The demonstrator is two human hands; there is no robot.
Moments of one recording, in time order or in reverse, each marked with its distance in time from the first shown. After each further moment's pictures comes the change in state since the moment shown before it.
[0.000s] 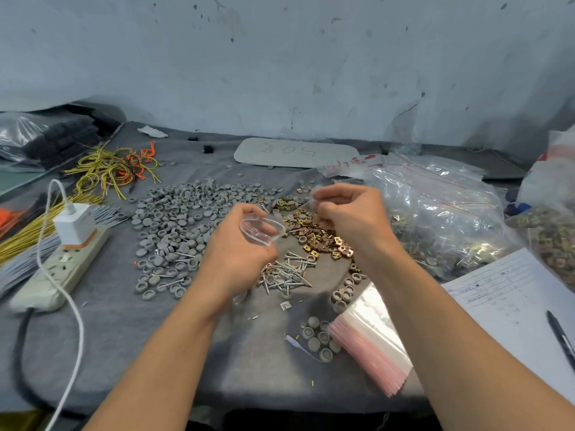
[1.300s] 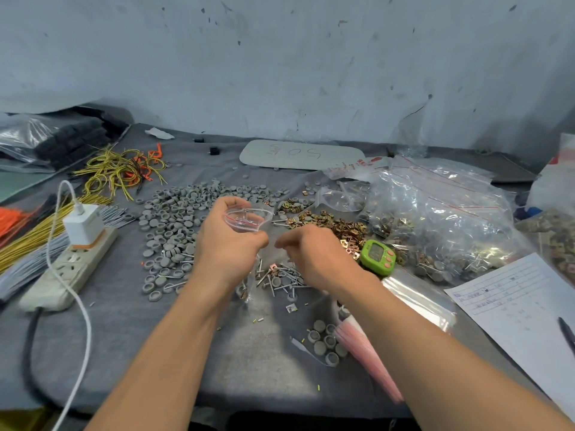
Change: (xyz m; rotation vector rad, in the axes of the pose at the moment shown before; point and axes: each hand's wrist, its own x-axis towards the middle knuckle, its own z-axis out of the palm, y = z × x) left_hand 0.011 -0.001 -0.007 -0.109 0.207 -0.091; right_hand -0.003 0.042 0.047 -0.824 -0.378 -0.183
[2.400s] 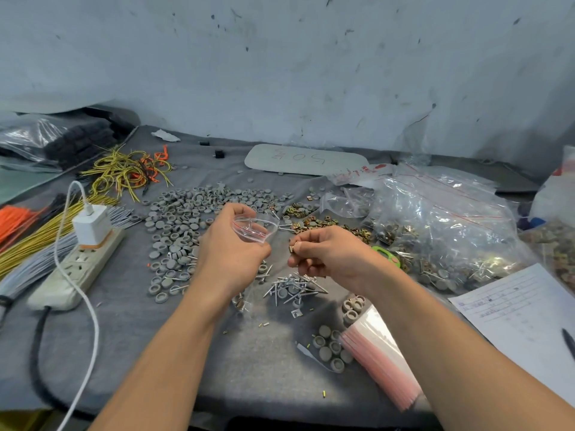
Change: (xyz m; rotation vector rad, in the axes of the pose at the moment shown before) left_hand 0.001 -0.007 -0.012 0.147 -0.032 0.057; right_hand -0.005 0.005 -0.025 0.867 -0.250 0.200
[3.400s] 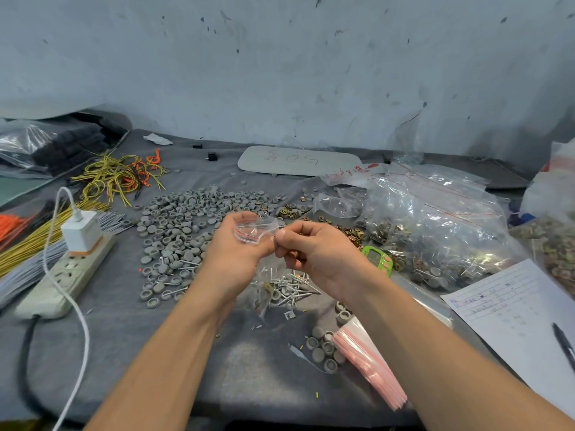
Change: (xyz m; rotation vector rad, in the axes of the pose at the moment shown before) left_hand 0.000 0.002 0.016 -0.384 -0.156 -0.072; right_hand -0.009 -0.005 0.021 0.321 0.038 -0.158
